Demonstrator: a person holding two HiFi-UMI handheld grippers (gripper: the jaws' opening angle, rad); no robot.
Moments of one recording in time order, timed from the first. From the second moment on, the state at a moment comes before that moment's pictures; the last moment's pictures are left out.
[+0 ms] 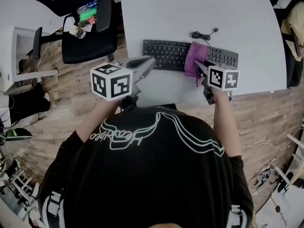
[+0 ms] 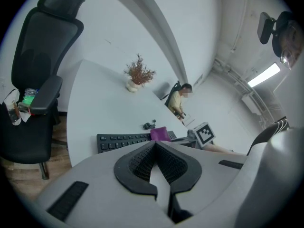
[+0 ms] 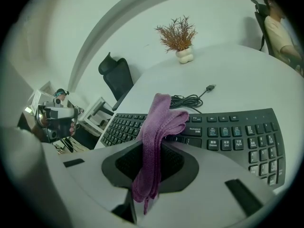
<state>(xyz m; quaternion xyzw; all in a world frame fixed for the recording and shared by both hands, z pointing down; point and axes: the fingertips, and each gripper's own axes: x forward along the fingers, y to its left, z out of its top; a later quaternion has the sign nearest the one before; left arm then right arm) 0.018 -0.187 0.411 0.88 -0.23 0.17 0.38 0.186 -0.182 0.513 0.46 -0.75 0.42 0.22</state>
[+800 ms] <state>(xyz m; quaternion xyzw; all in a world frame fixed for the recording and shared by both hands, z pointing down) -0.056 -0.201 0.409 0.86 -0.28 0.14 0.40 0.071 -0.212 0.416 0.39 -0.83 0.37 0.14</state>
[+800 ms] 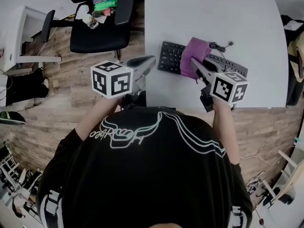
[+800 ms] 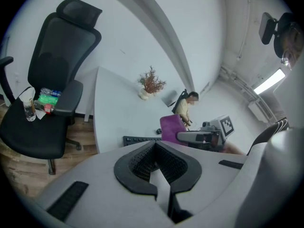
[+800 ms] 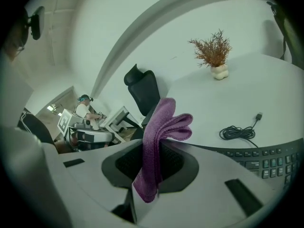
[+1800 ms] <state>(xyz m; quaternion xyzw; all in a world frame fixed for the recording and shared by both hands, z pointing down) -0.125 -0.218 0.426 0.85 -0.30 0.14 0.41 -0.026 -0.233 0.488 0.34 -0.83 0.40 0.19</state>
